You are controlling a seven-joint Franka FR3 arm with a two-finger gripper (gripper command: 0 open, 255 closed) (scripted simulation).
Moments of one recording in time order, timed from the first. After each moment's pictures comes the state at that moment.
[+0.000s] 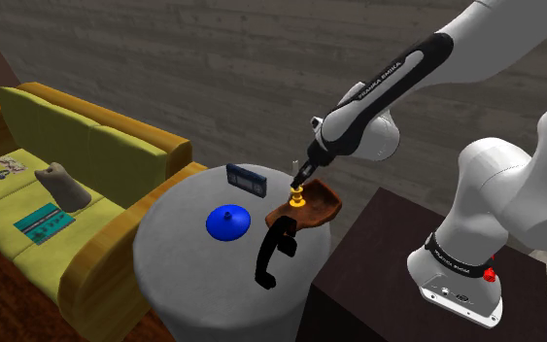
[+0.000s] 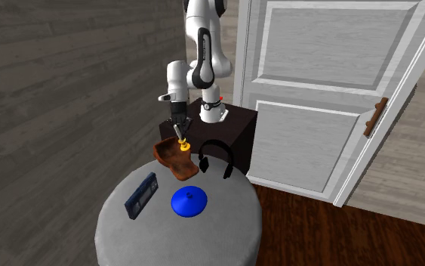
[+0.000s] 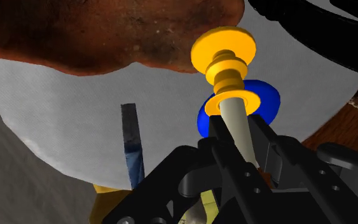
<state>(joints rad) 0.59 -0.22 -0.36 -2.85 0.79 3.03 -0.73</state>
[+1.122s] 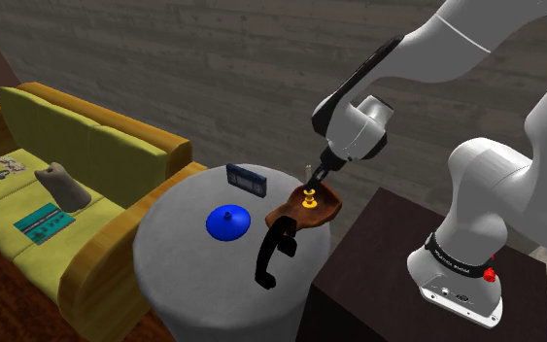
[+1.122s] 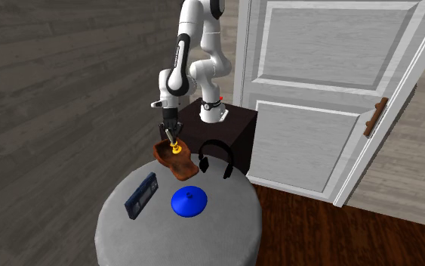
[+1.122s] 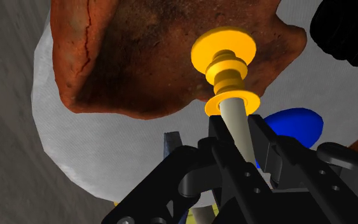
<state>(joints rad) 0.90 -0.06 -0.80 -2.76 1.41 2.97 -1.46</state>
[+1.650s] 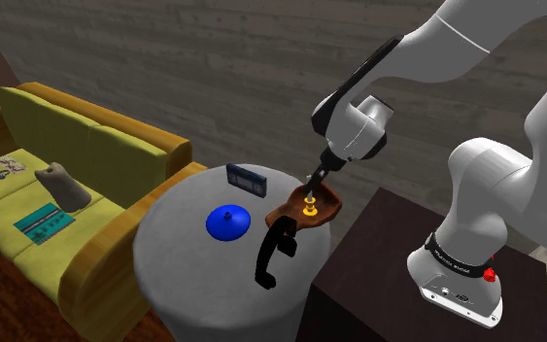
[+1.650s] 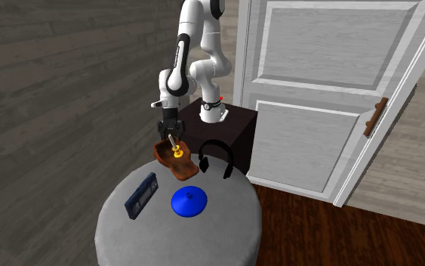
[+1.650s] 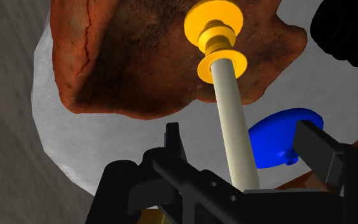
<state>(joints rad) 0.90 -0.06 -0.80 -2.76 1.42 2.97 -1.47</state>
